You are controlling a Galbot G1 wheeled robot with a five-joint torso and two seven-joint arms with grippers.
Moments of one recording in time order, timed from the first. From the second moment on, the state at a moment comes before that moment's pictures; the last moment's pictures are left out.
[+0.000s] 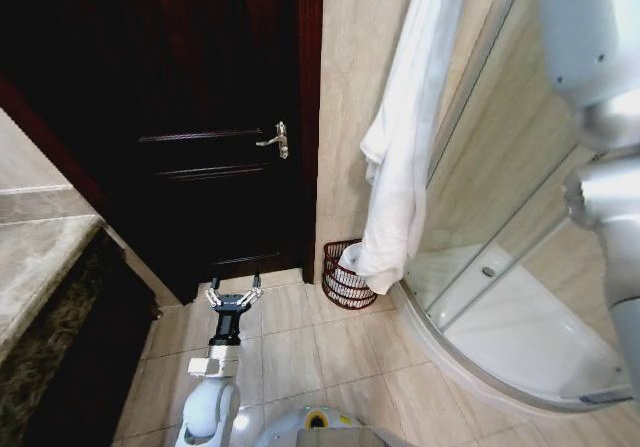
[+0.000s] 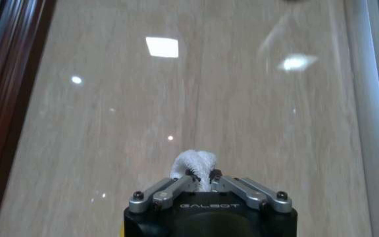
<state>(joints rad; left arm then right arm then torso) 1.58 -1.54 -0.55 -1.96 -0.20 -0.46 0.12 0.85 1.16 -0.16 0.74 0.77 -0.47 -0.04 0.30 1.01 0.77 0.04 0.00</state>
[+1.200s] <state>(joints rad) 1.60 -1.54 -0.54 -1.94 -0.21 -0.50 0.12 0.63 1.07 -0.07 0.76 0.64 -0.37 -0.05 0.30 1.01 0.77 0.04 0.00</state>
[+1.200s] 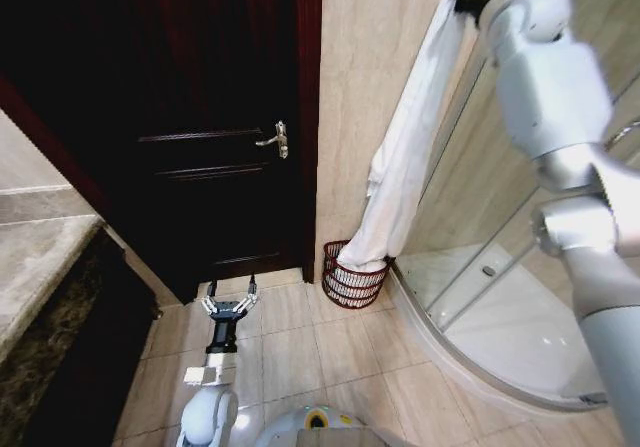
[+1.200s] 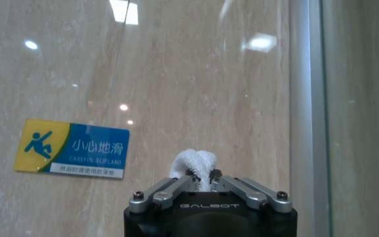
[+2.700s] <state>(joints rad) 1.56 -1.54 -0.54 -1.91 -0.20 -0.48 0.13 0.15 0.94 0.08 1.35 0.78 -0.56 0.18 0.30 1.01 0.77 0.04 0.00</state>
